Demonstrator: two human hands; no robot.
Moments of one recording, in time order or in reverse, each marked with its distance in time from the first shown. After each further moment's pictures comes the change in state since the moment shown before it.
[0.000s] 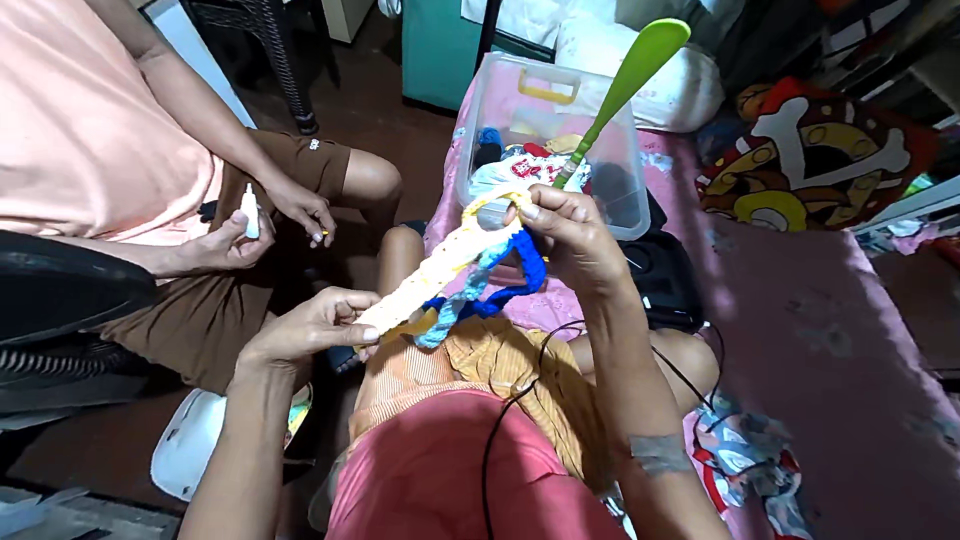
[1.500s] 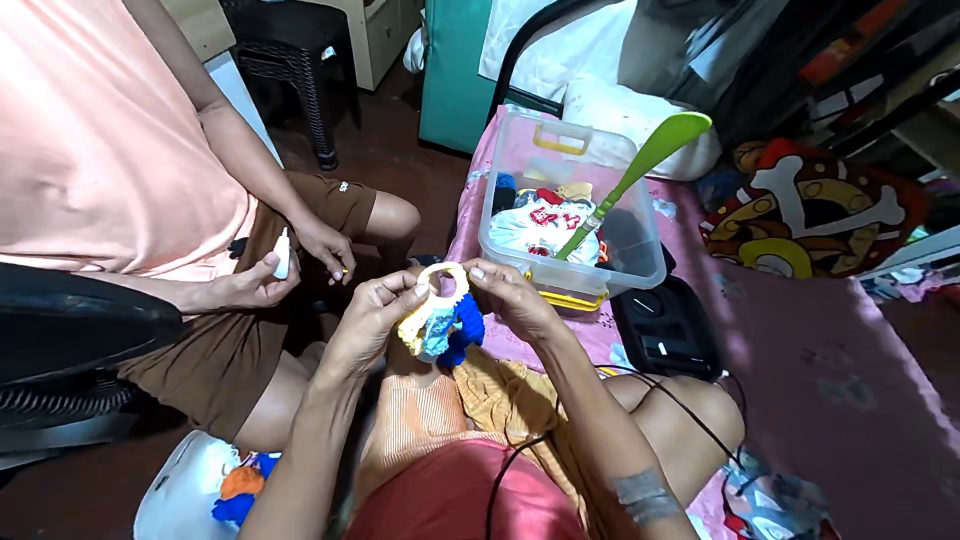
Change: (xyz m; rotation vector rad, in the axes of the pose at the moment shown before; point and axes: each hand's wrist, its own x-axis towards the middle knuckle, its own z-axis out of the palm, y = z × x) left_hand 0.060 0.032 0.027 -0.107 0.623 0.183; right_hand 0.045 0.080 0.034 0.081 -0.079 0.297
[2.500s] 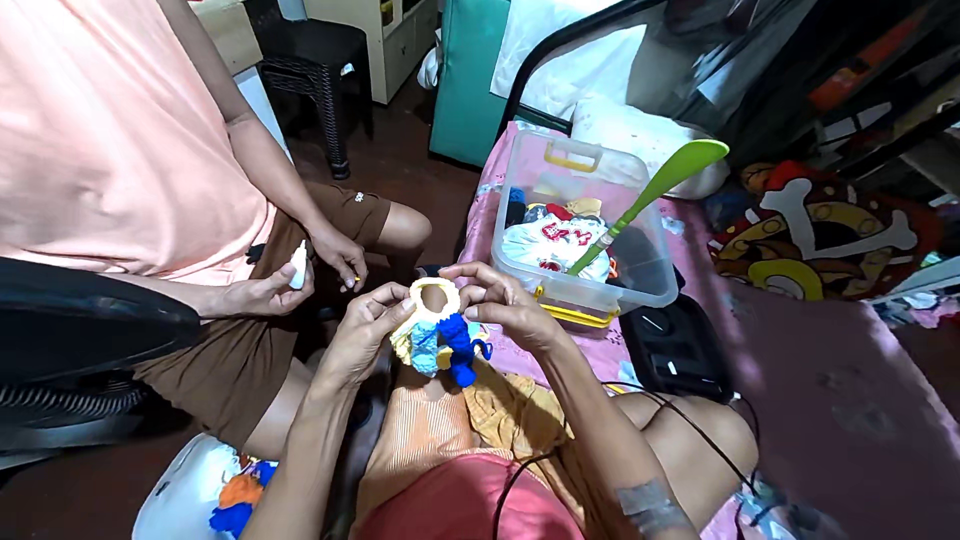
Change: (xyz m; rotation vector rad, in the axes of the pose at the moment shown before) left_hand -0.003 -0.013 -0.032 -0.025 0.056 0.037; right_hand 0.013 -0.012 0.016 -0.055 -0.179 -0.129
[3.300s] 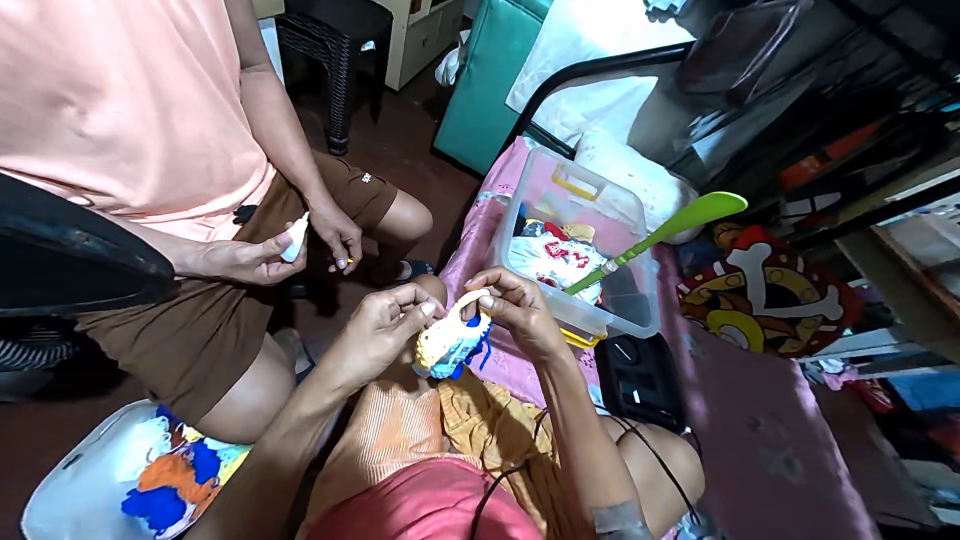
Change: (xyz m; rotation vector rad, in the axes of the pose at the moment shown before) left_hand -0.018 0.021 0.014 0.266 -0.062 0.041; right_hand 0.000 0.000 -0.003 -0.063 0.094 -0.069
